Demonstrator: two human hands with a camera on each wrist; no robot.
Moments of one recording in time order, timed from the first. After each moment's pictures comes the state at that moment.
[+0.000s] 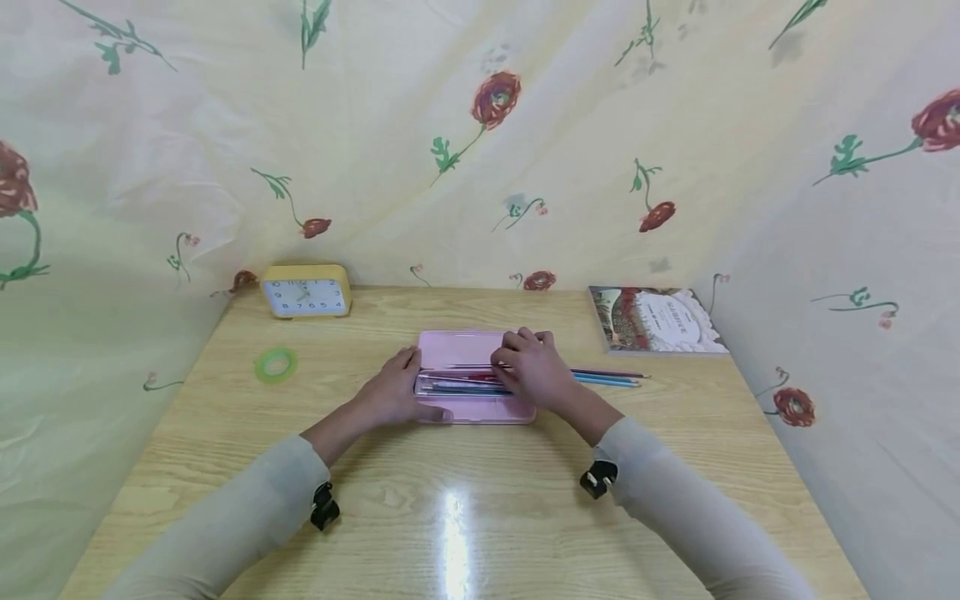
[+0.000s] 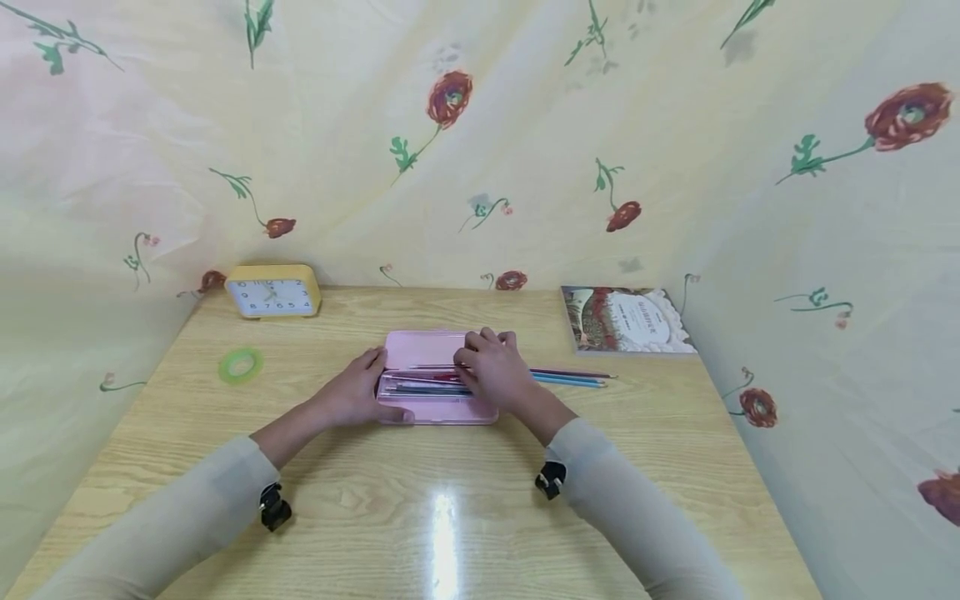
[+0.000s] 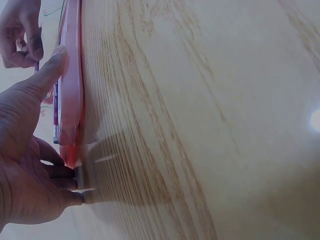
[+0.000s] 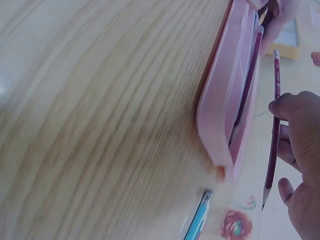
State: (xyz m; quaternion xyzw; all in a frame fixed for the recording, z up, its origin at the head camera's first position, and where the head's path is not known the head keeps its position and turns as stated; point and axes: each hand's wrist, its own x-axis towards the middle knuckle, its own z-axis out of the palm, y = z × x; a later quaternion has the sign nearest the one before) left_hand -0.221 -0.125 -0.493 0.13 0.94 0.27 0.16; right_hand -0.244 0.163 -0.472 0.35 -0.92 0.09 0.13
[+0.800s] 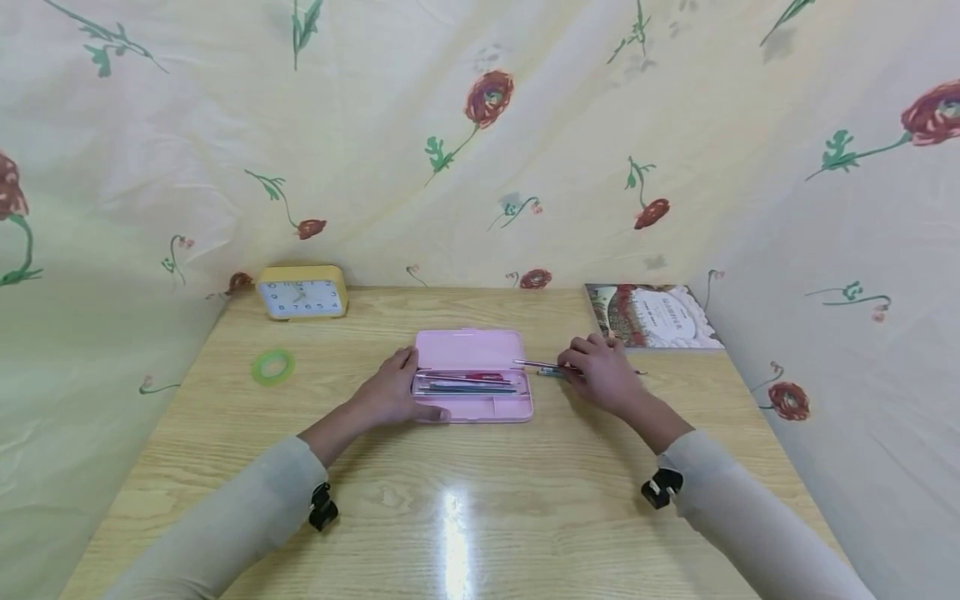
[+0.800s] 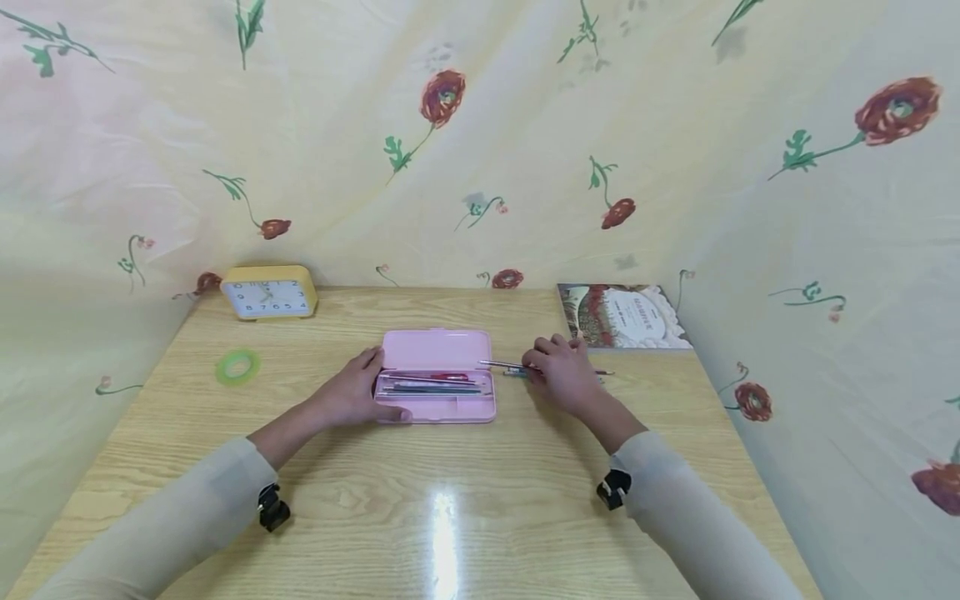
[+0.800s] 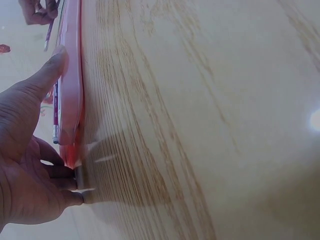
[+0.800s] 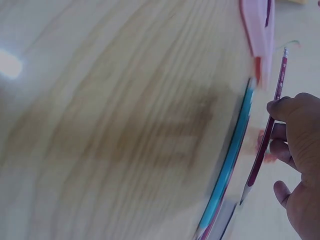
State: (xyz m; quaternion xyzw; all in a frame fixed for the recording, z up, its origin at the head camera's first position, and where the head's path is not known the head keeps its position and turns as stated) left_hand -0.221 -0.126 -0.494 0.13 0.94 0.26 0.17; right_hand -0.239 0.271 -0.483 0.29 -0.95 0.08 0.13
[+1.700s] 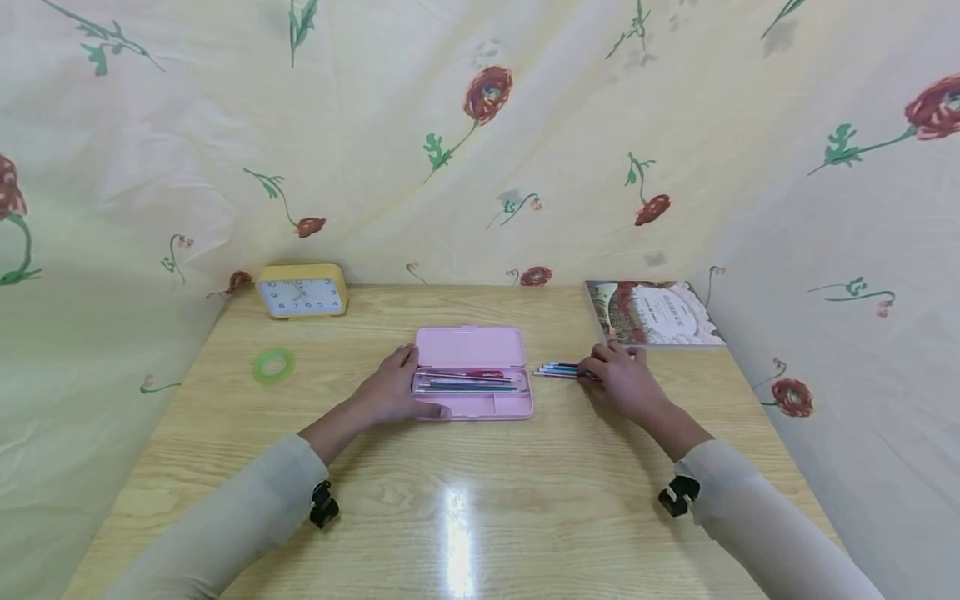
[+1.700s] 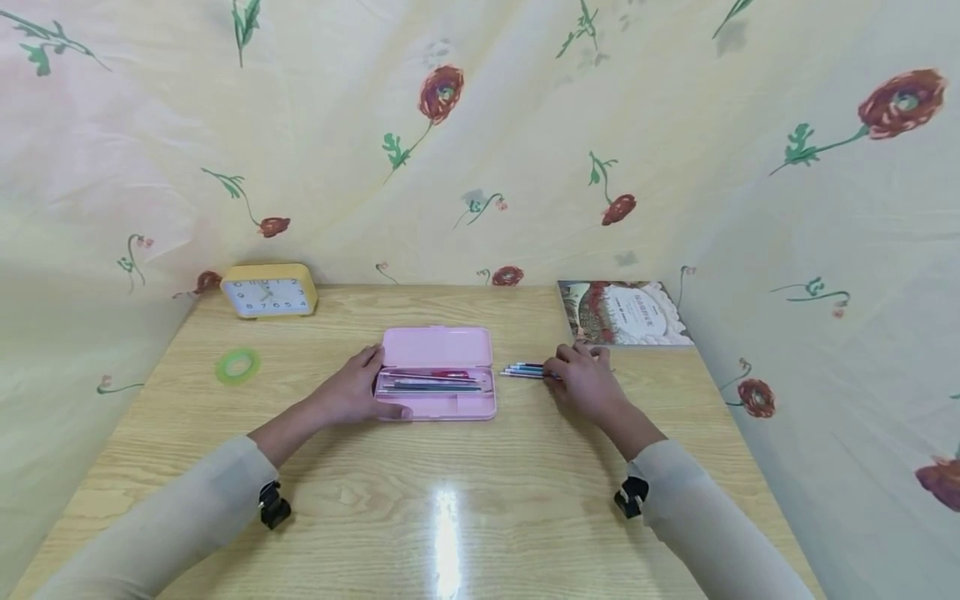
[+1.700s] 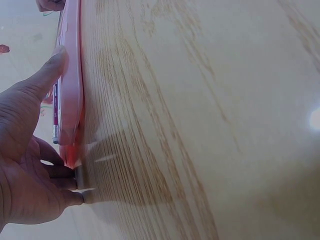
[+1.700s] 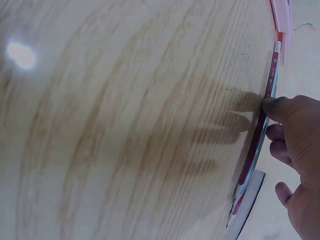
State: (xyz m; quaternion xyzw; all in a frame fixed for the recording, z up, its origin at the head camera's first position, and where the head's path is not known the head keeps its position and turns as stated) left_hand -0.223 -0.126 -0.495 0.13 0.94 0.27 0.17; right_hand -0.228 0.304 -0.498 0.27 -0.95 0.05 0.13
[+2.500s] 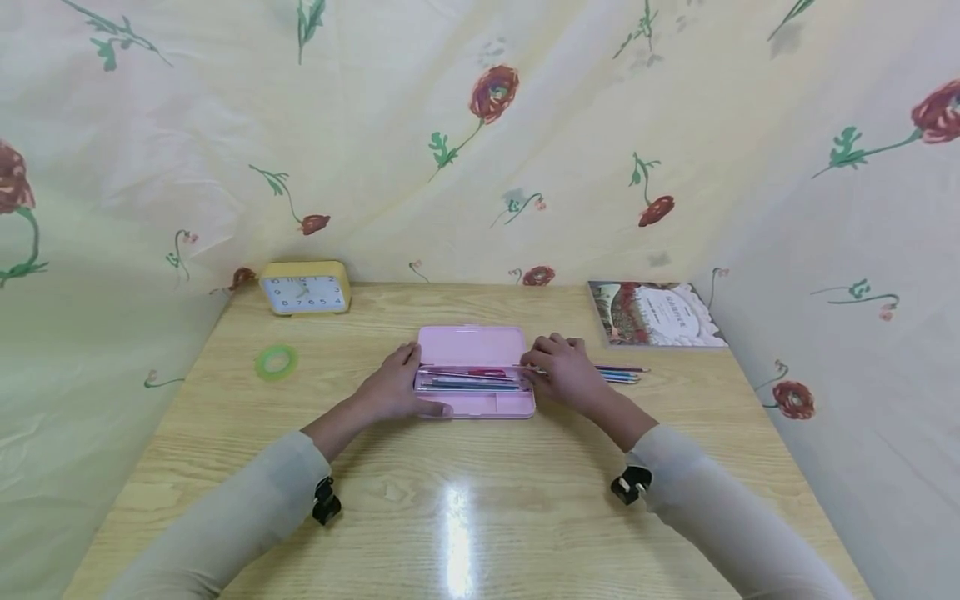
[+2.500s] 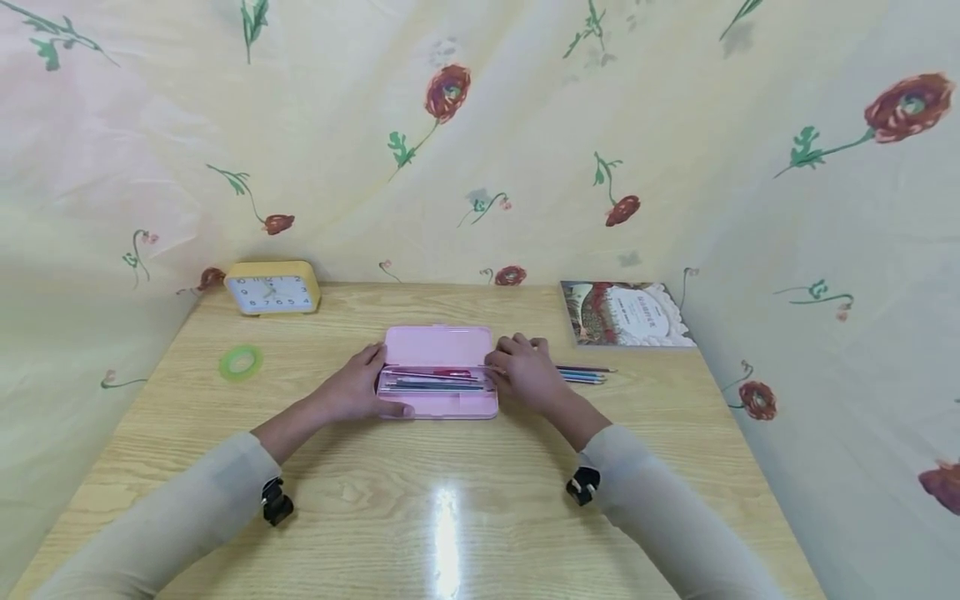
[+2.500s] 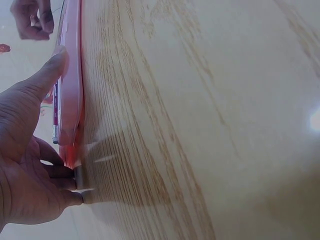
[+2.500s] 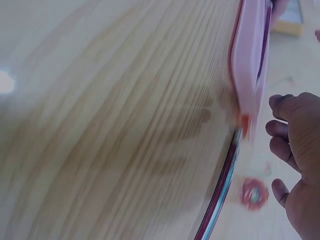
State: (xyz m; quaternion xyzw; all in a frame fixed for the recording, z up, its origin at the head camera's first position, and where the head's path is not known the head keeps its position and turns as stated) left_hand -0.223 -0.127 -0.496 0.14 0.94 0.27 0.17; right_hand -0.235 0.212 -0.483 0.32 -0.93 0.12 0.10
